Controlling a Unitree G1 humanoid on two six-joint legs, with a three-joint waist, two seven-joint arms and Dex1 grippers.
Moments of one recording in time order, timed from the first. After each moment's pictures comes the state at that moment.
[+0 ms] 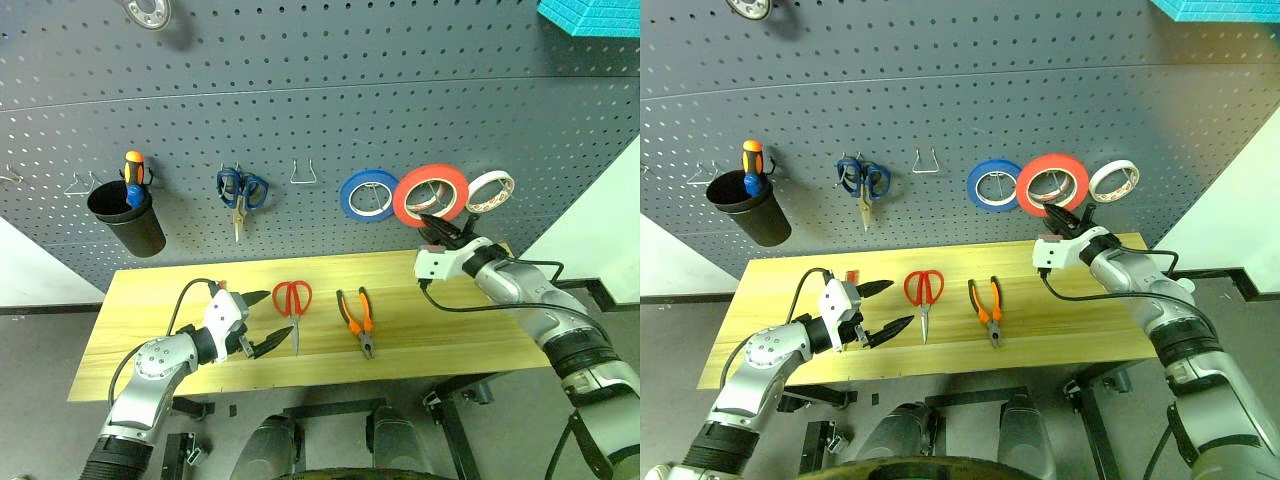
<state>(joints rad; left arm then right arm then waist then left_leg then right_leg) 0.05 0.47 -0.07 -0.01 -0.23 -0.03 -0.86 -0.48 -0.74 0.31 0.52 -0.72 -0.46 0.06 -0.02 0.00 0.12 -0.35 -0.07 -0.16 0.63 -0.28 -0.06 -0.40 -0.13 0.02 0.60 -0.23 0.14</state>
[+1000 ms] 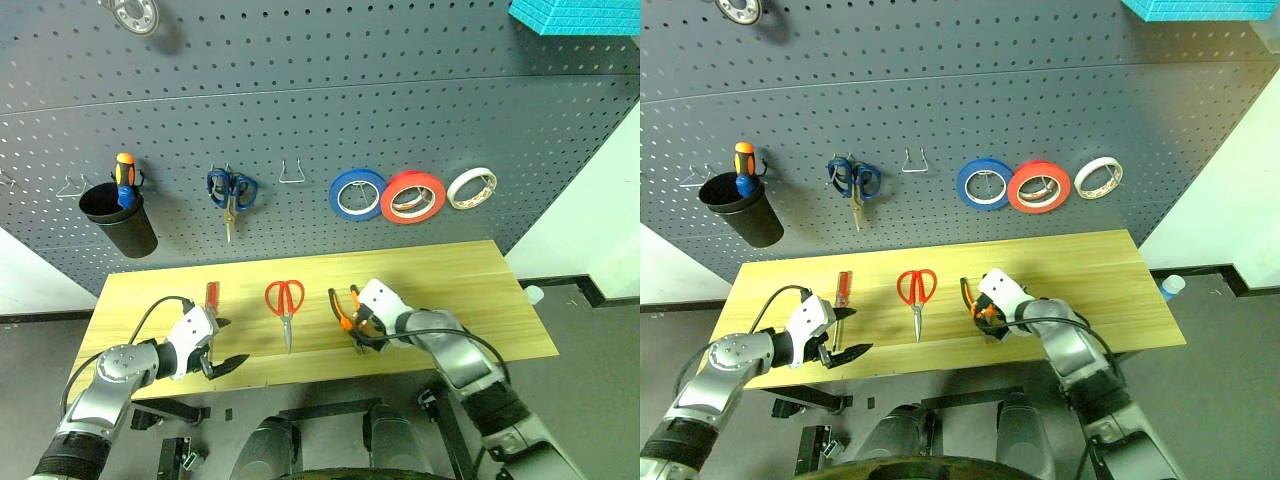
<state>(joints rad) 0.01 0.67 -0.06 0.23 -0.16 -0.03 -0.96 -0.30 -0.26 0.36 0.06 -0.17 0.82 0.60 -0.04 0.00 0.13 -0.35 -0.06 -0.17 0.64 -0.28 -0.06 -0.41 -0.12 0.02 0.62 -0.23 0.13</state>
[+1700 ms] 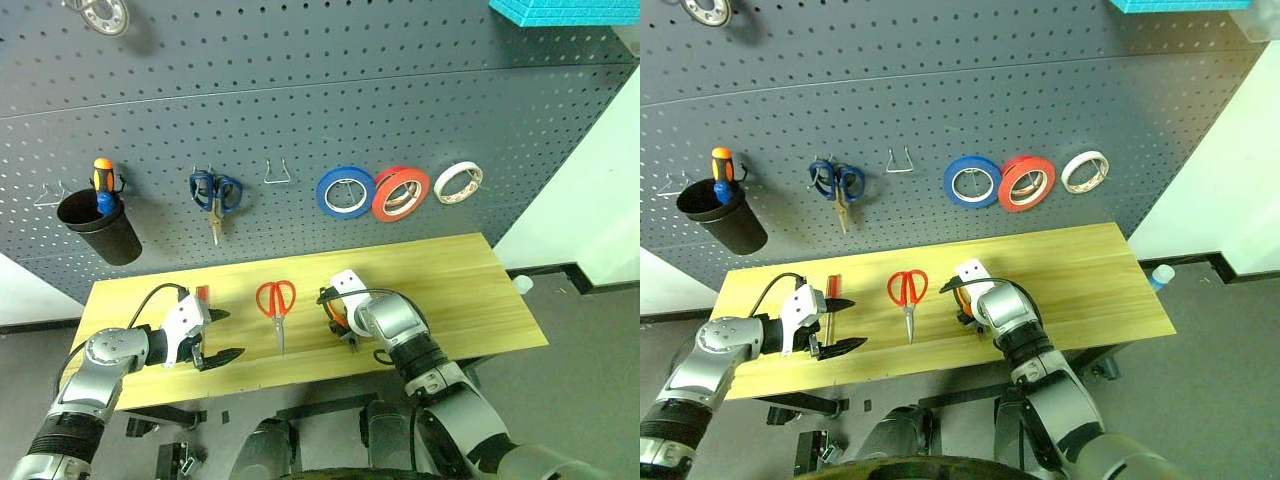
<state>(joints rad) -0.04 0.71 -0.04 0.29 -0.21 -0.06 -1.14 -0.58 0.05 0.22 0.53 -0.14 1.05 0.22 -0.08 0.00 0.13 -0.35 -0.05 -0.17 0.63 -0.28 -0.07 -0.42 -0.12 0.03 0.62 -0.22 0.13</state>
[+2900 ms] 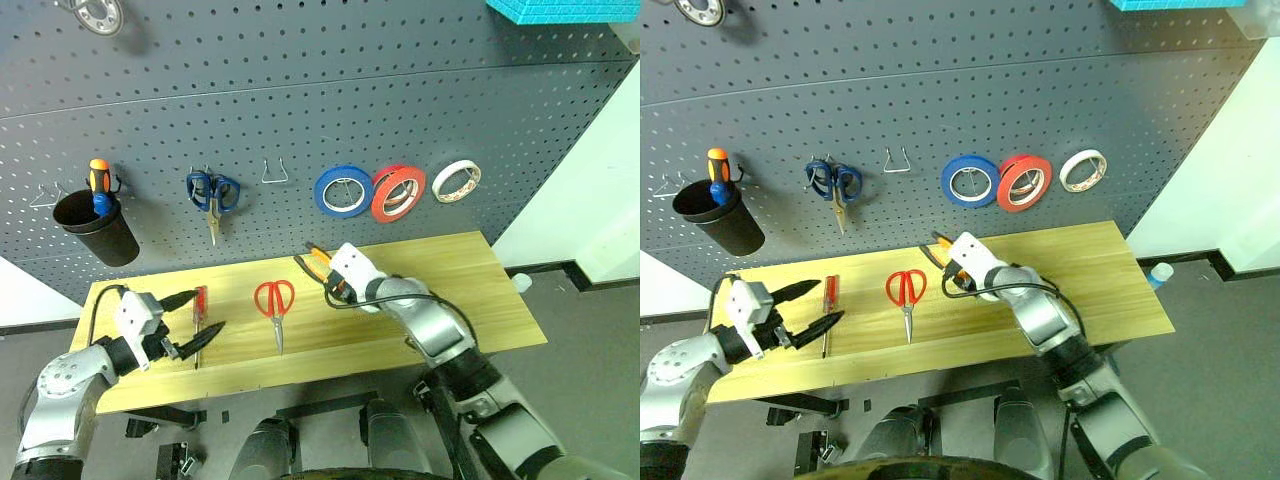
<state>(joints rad) 0.17 0.60 0.27 0.06 -0.45 -0.06 -0.99 -0.44 -0.28 0.41 0.01 -0.09 0.54 0.53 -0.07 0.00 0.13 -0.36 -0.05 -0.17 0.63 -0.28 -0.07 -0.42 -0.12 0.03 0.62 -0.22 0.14</state>
